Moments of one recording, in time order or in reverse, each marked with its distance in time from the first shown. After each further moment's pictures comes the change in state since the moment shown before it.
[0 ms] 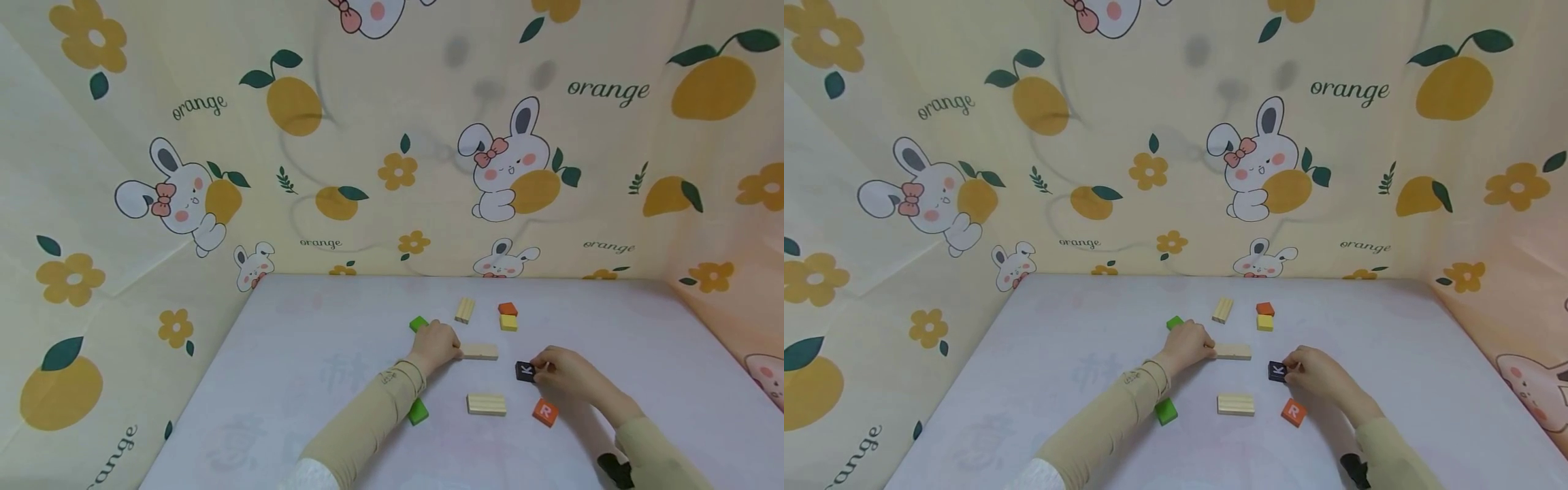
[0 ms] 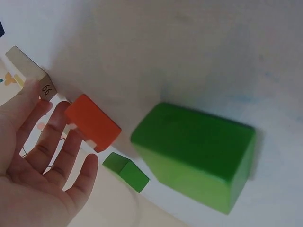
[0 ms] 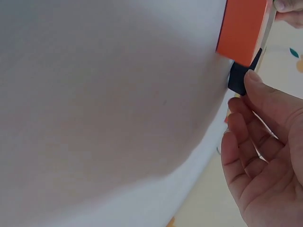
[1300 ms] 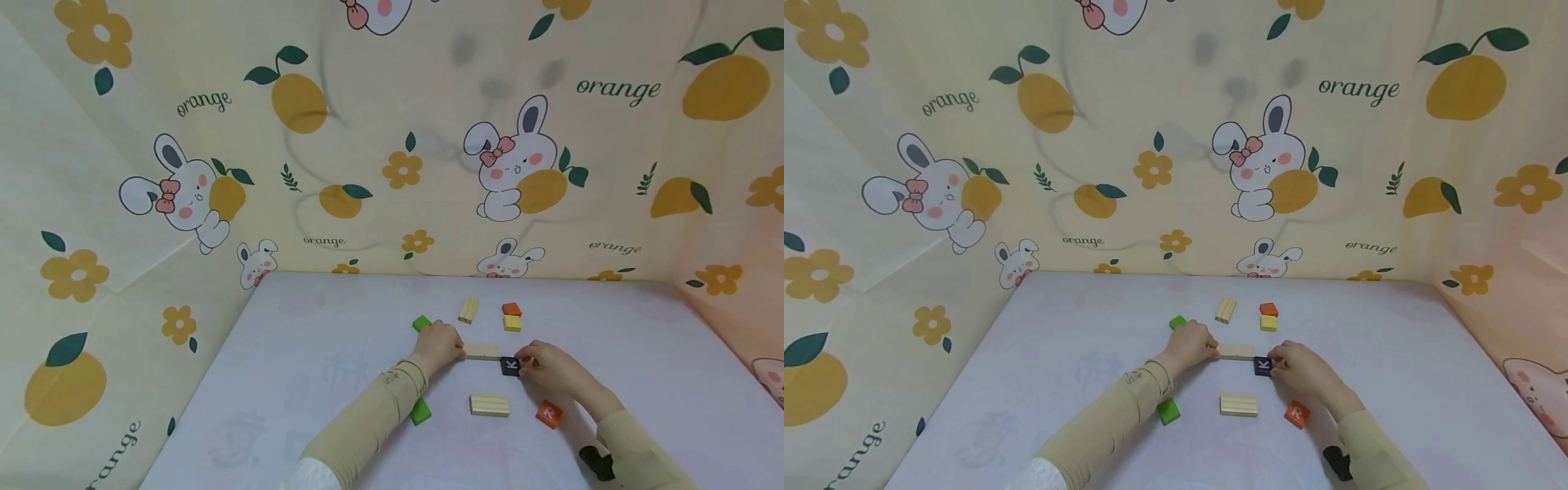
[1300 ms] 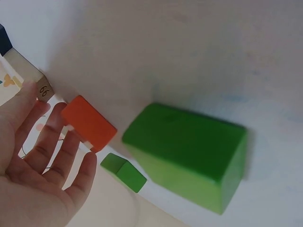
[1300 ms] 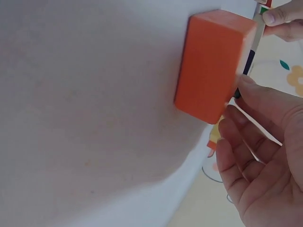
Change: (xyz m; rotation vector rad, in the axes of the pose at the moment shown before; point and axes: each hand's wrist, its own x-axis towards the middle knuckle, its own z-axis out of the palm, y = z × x) left_hand 0.000 -0.002 0.000 -0.015 -0.006 -0.002; right_hand 0.020 -0.023 0.009 -0.005 -0.048 0.024
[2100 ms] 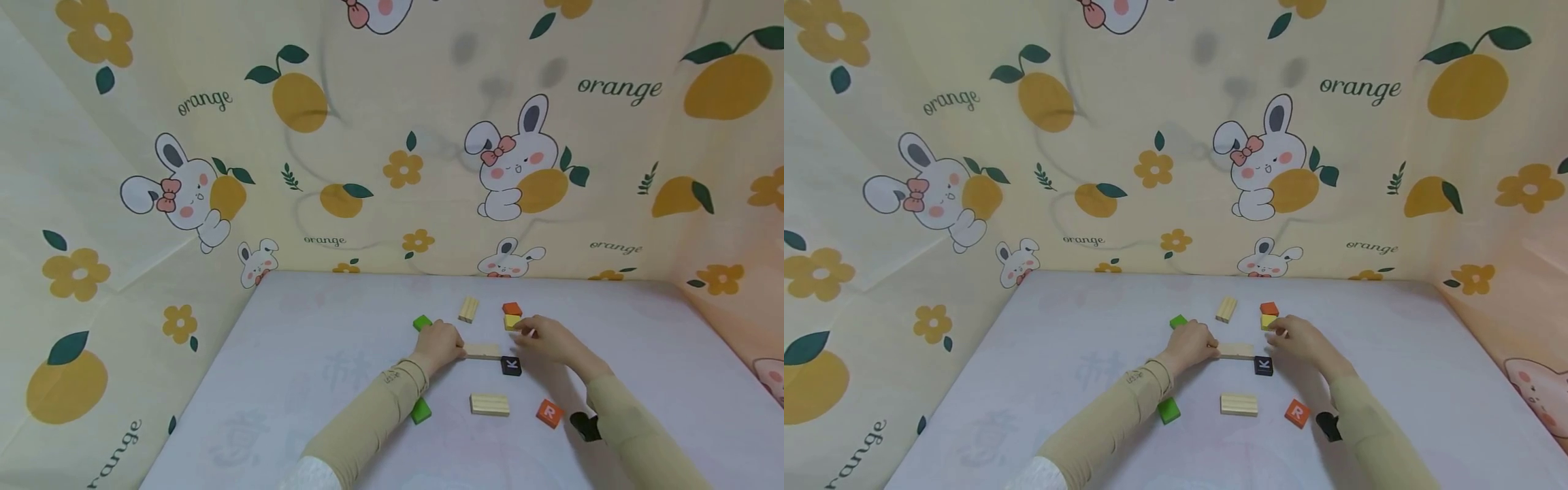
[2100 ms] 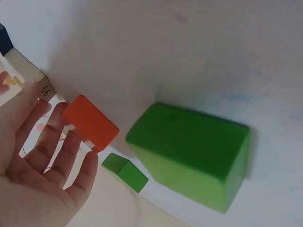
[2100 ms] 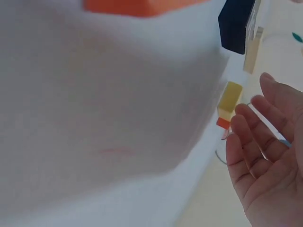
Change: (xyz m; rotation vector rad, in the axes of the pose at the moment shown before) left_hand 0.000 0.001 0.001 0.026 0.006 0.010; right_hand 0.037 0.013 -0.021 0.004 0.054 -0.047
